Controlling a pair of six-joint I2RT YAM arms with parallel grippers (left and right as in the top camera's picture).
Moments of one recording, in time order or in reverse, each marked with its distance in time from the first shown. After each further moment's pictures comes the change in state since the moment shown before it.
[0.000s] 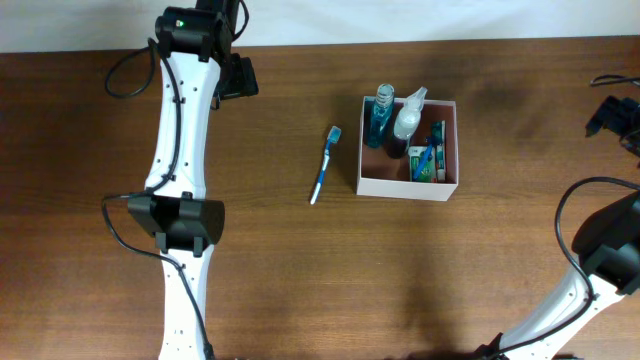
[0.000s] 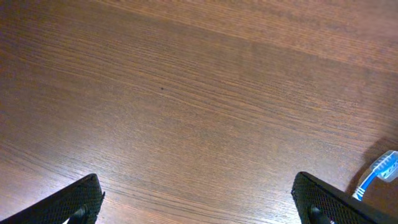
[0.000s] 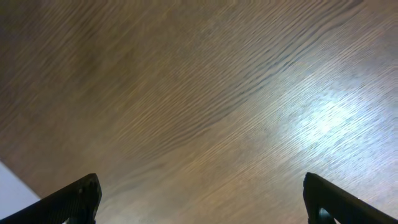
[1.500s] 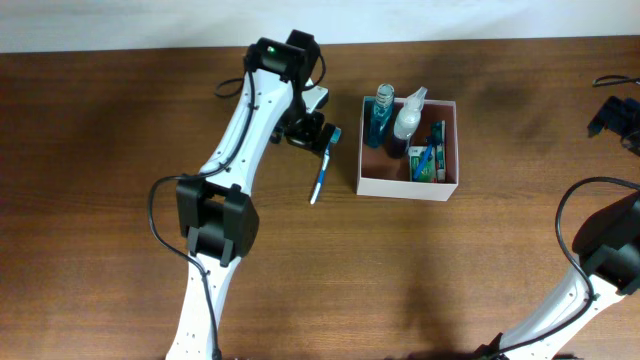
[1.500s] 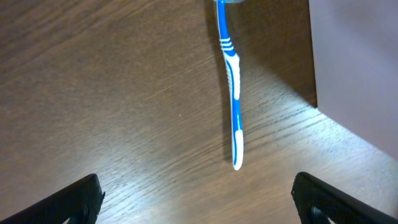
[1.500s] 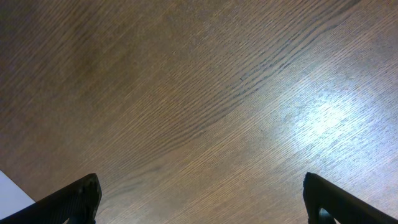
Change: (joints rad) left arm -0.216 0.002 -0.342 0.085 0.347 0.443; right arm -0.002 0.000 -0.001 0.004 0.010 0.000
